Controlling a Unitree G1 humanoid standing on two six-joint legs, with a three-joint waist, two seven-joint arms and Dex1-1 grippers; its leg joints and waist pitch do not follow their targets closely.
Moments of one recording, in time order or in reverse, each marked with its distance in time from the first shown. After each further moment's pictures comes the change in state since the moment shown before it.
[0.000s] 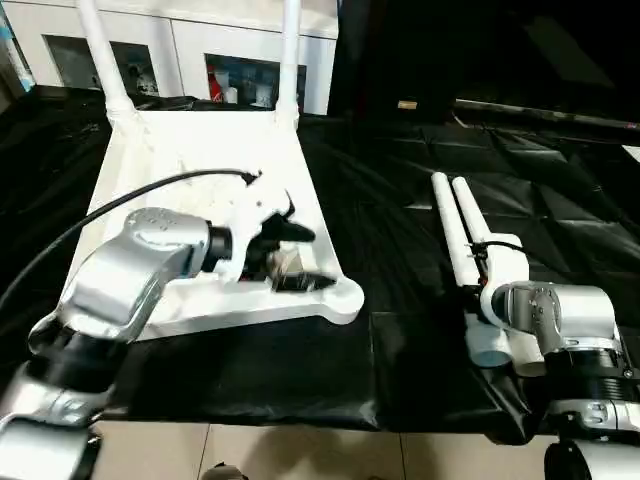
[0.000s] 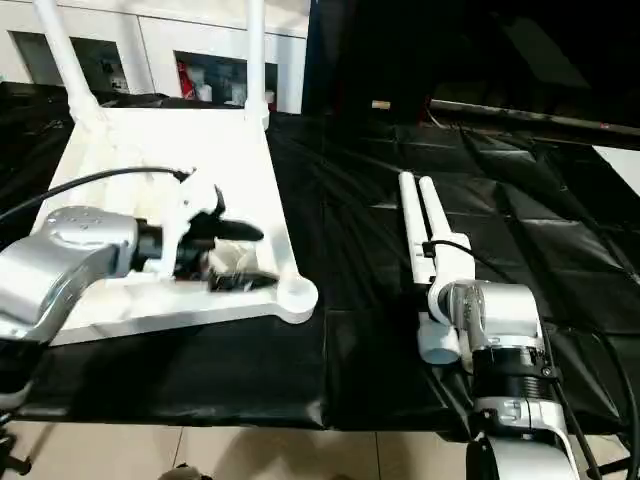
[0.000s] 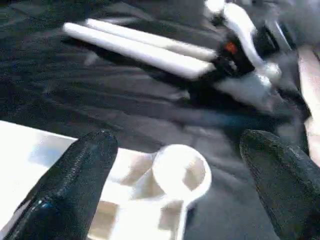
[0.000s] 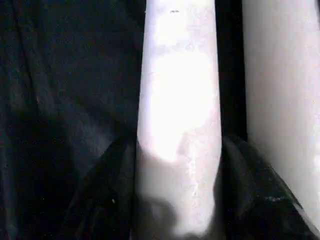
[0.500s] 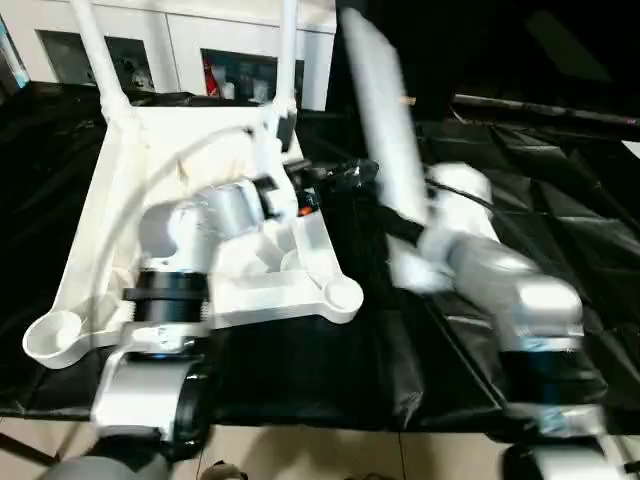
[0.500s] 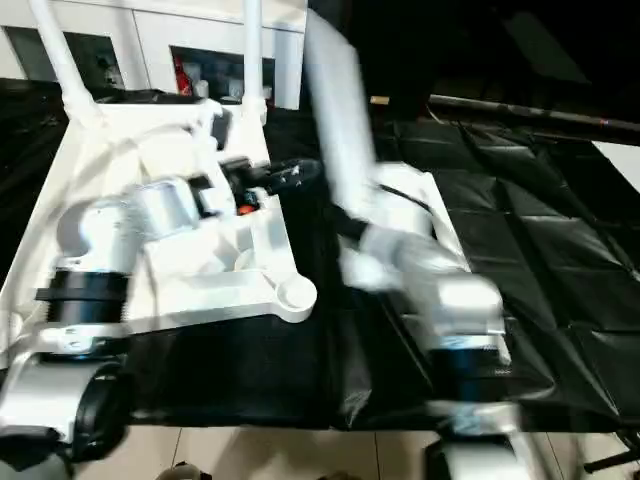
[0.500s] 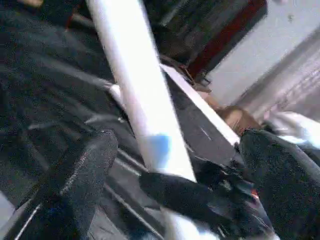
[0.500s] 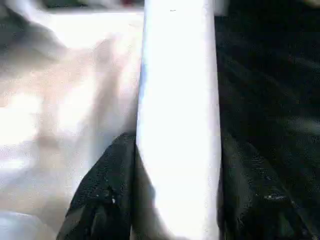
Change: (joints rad) left arm -0.213 -0.379 0.397 0.361 -0.209 0.141 0.421; right arm -0.012 0.179 0.144 -0.296 0.119 -0.327 0.157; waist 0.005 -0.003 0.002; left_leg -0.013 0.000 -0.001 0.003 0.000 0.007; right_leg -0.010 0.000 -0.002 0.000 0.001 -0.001
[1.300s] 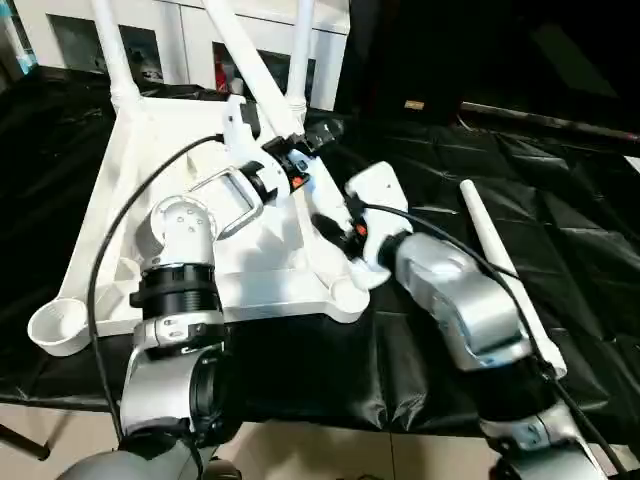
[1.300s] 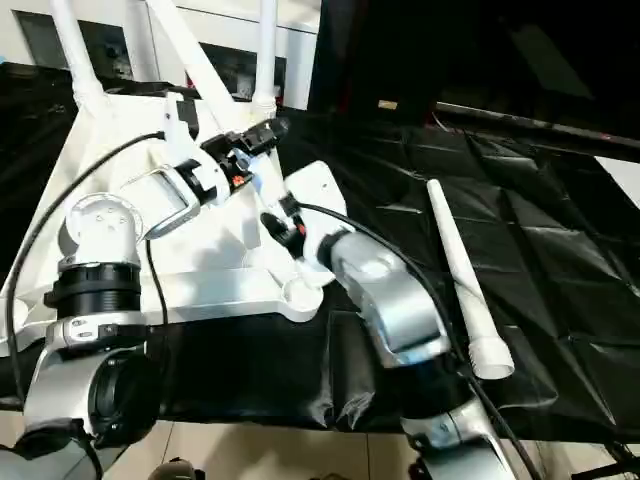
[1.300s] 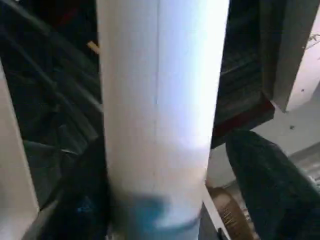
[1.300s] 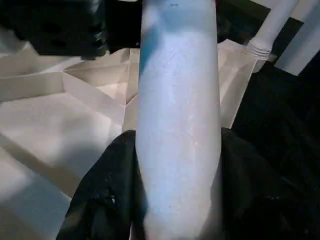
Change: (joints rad) left arm -0.016 -0.100 0.231 -0.026 -0.130 -0.011 0.283; right arm -0.012 0.001 0.267 -0.010 -0.139 -0.111 0.016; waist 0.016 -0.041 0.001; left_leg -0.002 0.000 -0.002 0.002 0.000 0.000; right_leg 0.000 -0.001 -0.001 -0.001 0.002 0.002
